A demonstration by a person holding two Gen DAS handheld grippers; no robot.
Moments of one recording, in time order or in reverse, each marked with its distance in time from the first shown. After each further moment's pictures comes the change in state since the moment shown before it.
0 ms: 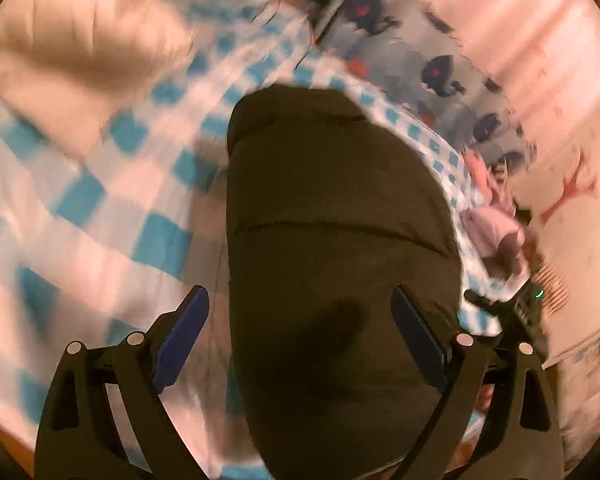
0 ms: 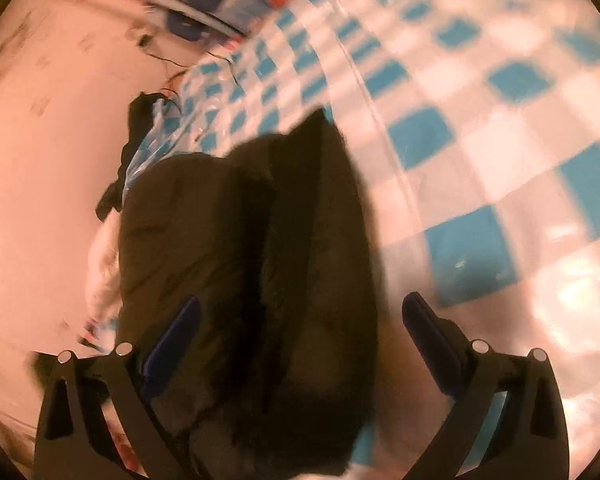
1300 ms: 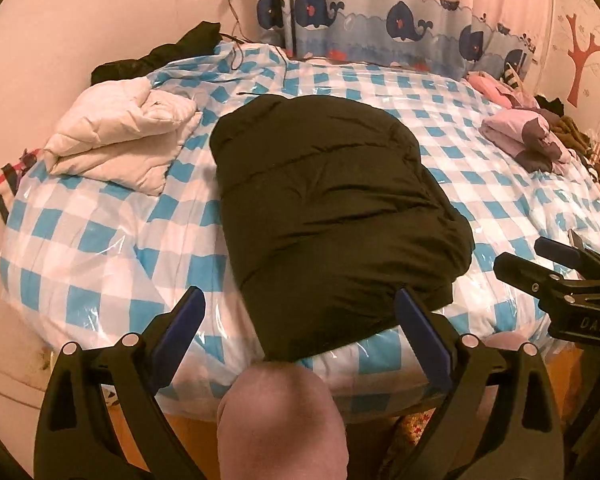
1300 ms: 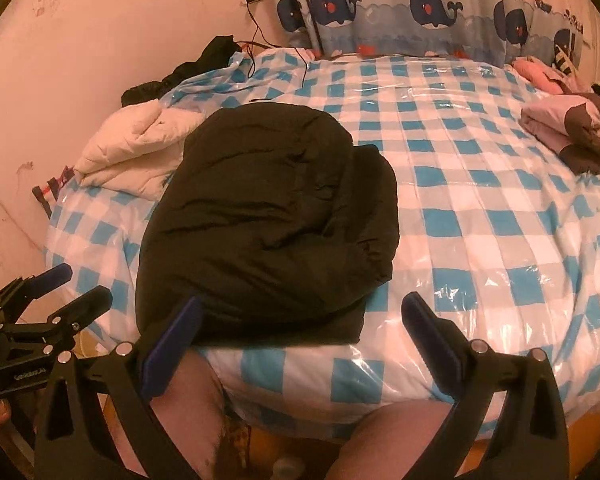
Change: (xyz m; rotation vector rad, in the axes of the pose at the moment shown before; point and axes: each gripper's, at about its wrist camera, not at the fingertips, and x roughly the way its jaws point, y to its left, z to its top) left arm -0.130 -0.126 -0.143 0.418 -0.084 0.392; right arm -0.102 0.146 -0.209 -0.567 -0.177 -0.359
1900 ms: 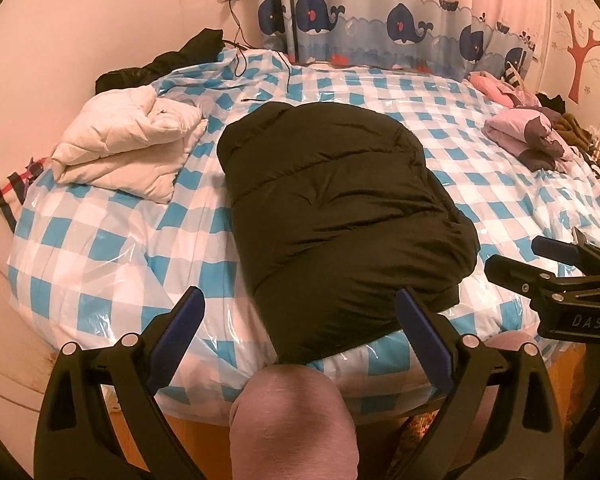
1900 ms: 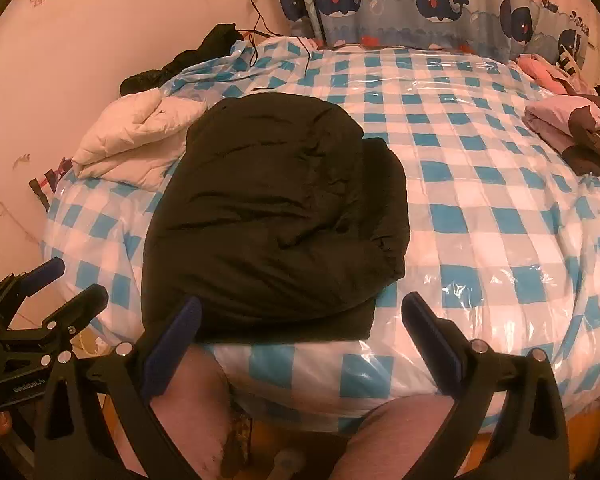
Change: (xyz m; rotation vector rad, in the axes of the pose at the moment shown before) left arm -0.004 0.003 0.004 0.021 -0.007 0.021; right arm 0.006 0.008 0.003 -0.008 0.042 0.002
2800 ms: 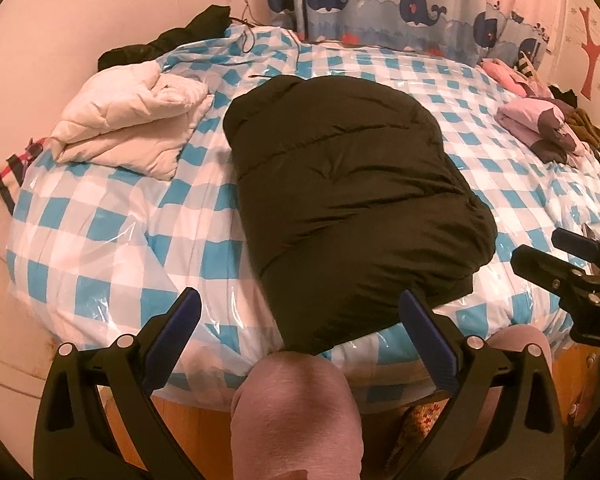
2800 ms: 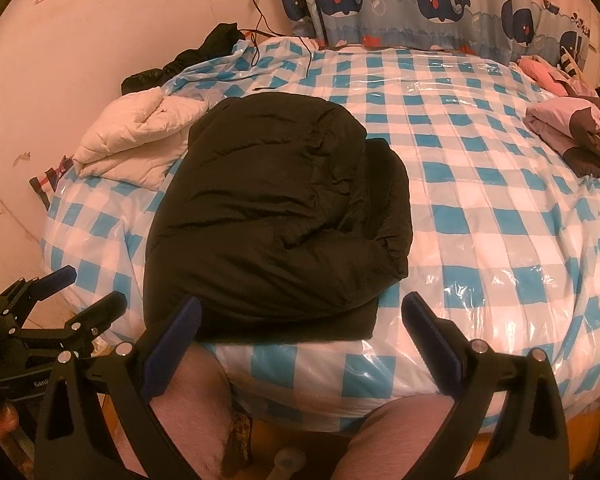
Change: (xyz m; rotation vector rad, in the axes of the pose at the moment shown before) left arm 0.021 0.008 -0.003 -0.023 0.078 0.023; right arm 0.001 0.000 -0.001 -0.007 0.002 0.002
